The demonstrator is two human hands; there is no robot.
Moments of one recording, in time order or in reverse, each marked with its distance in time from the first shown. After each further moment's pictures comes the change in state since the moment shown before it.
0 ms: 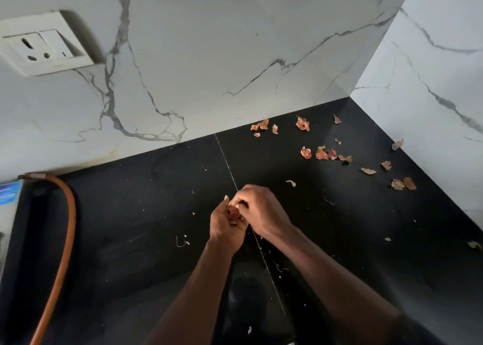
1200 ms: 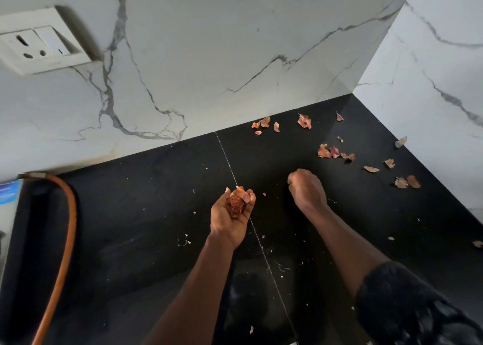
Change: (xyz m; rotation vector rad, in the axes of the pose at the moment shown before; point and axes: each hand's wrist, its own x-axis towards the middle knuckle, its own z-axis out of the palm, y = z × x) left_hand 0.000 0.008 0.012 -0.124 -0.006 0.004; right_hand 0.025 0.121 -0.030 -0.437 -0.014 0.401
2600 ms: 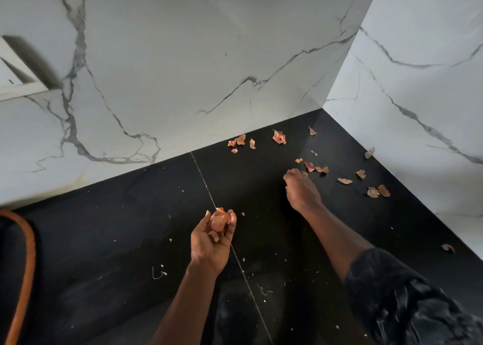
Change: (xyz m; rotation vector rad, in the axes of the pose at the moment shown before) left_hand 0.008 -0.008 0.005 -0.034 -0.029 -0.020; right_hand 0.037 0.053 -0.013 -0.068 0.050 -0.027
